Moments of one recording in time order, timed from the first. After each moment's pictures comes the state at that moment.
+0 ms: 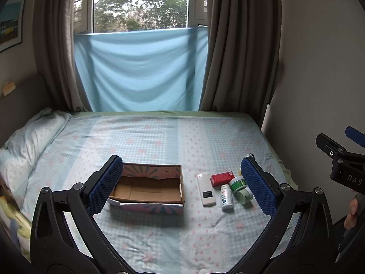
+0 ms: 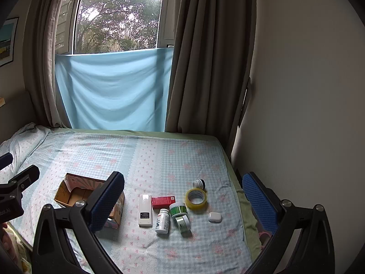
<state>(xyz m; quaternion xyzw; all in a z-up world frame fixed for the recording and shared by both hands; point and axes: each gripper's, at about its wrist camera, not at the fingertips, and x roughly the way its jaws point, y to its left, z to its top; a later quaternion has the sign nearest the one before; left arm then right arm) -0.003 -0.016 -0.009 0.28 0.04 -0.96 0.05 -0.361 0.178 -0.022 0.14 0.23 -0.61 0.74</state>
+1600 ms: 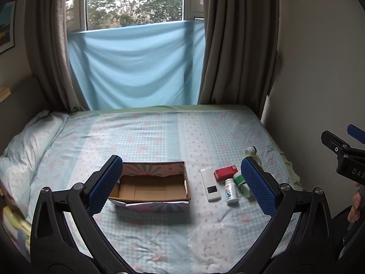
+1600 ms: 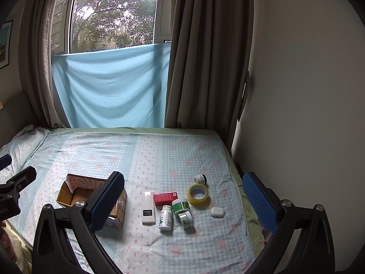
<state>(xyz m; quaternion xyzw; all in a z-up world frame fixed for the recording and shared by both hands) -0.022 -0.034 -0.006 0.31 0.02 -0.95 0.08 -0.354 0.172 -0.019 0.15 0.25 -0.60 0.75</state>
